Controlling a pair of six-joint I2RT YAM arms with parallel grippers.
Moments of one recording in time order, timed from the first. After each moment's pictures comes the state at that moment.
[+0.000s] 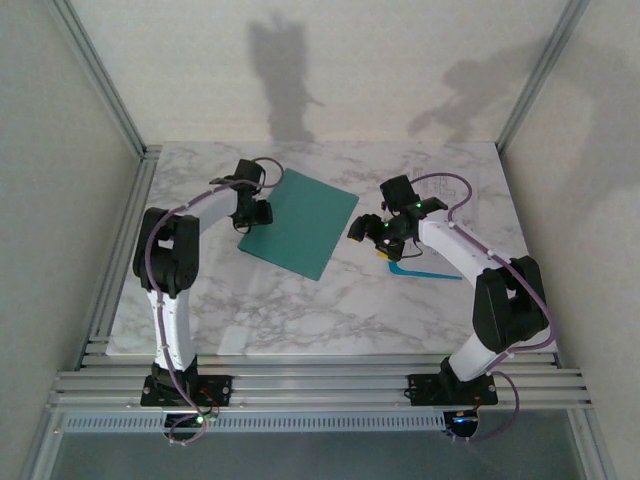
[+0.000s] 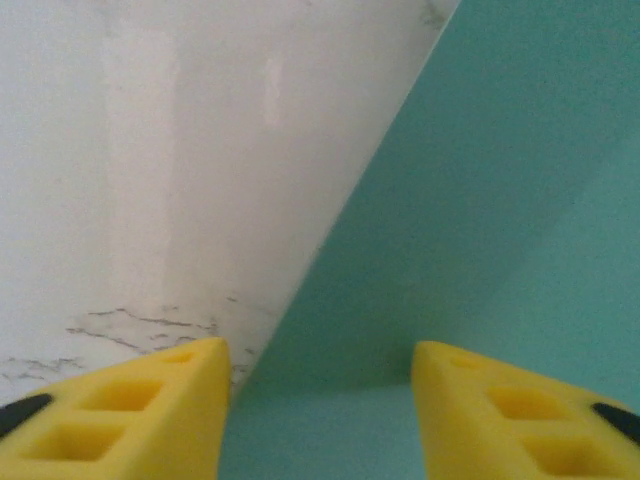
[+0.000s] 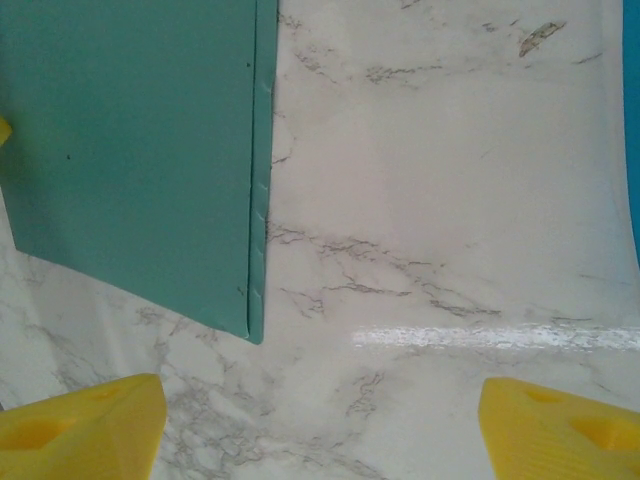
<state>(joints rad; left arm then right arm) -0.23 2.08 1.49 -0.61 0.00 -0.39 0.43 1.61 1.20 -0.74 -0.31 0.76</state>
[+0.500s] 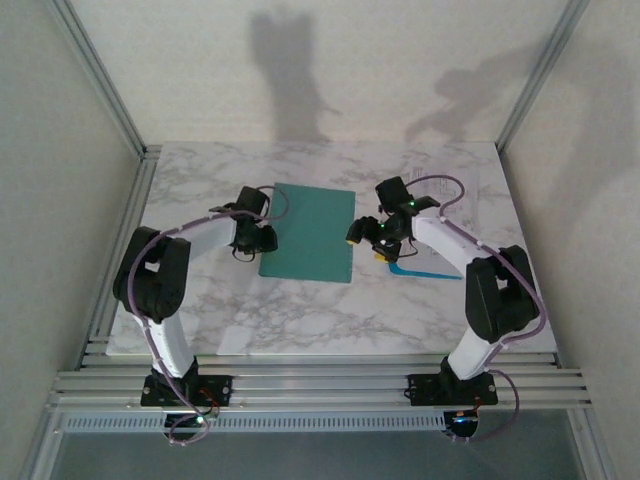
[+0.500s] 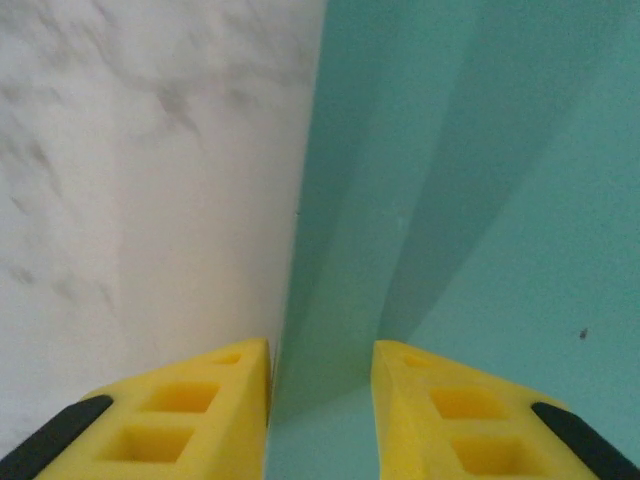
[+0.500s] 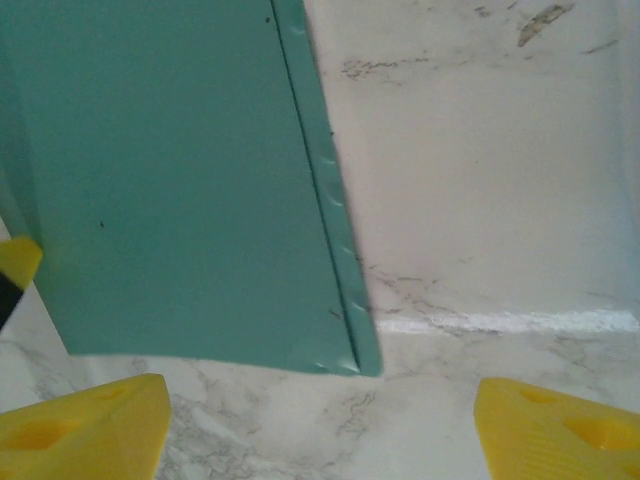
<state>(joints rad) -0.32 1.83 1.12 -0.47 0.10 -0.48 0.44 1.71 1.23 -0.73 -0.31 0.77</state>
